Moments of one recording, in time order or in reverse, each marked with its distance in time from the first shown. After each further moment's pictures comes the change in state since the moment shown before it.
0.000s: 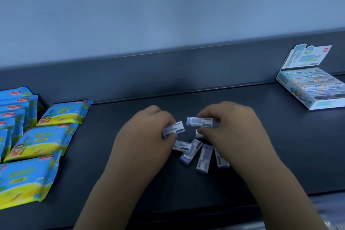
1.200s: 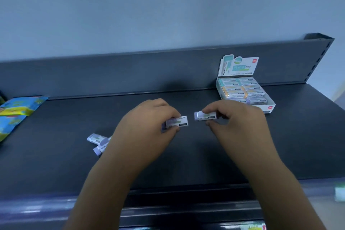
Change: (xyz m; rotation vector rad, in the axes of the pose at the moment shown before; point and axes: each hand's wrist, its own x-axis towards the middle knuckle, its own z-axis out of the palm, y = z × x) left_hand 0.025 0.175 0.070 -0.023 0.021 0.195; right_hand -0.005 0.178 -0.116 0.163 0.179 -0.213
